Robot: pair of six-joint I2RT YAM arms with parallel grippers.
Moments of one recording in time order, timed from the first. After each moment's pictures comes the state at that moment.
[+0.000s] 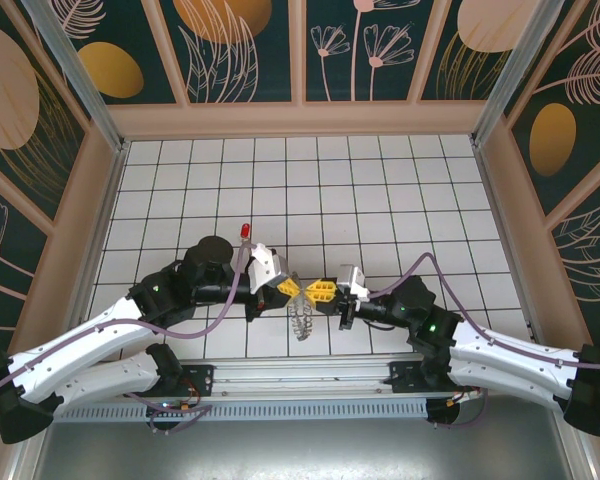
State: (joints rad) left arm -0.95 0.90 0.80 -0.35 0.48 0.05; right arm 1.08 0.71 0.32 0.42 -0.30 0.00
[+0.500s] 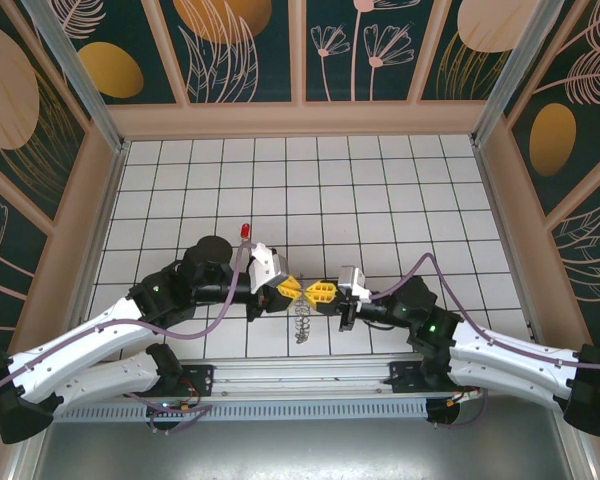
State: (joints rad) left arm -0.95 0.90 0.80 -0.31 0.51 0.05; right arm 1.08 0.70 0.31 0.46 -0.32 0.00
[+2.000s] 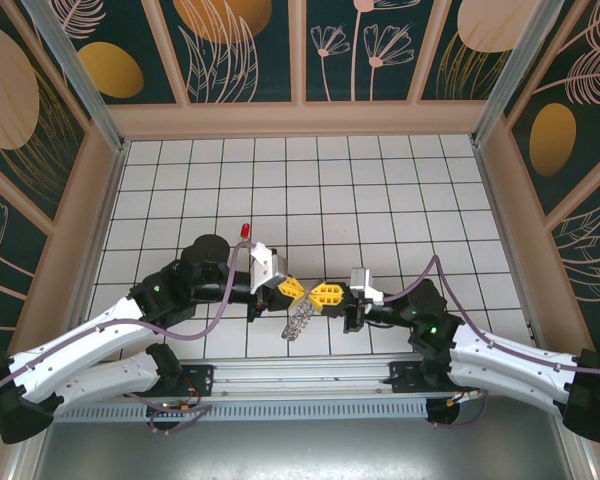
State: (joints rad) left arm -0.95 0.90 0.79 -0.24 0.59 0.03; right arm 1.04 0.68 0.27 0.61 -0.43 0.05
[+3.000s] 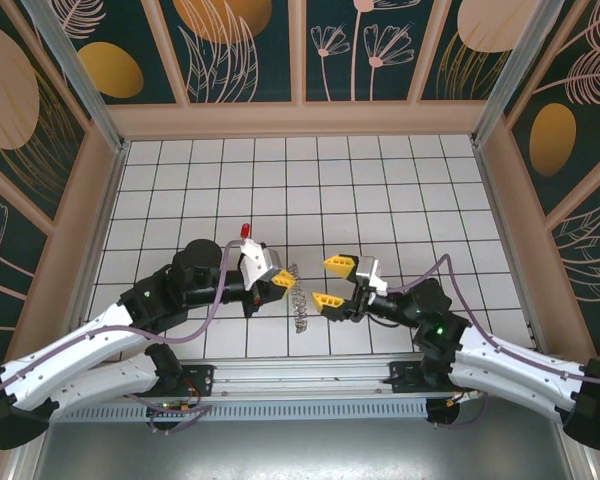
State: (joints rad) left arm -0.95 0.83 0.78 -0.30 0.36 0.01; right arm 1.01 0.61 0.29 0.50 -0.25 0.07
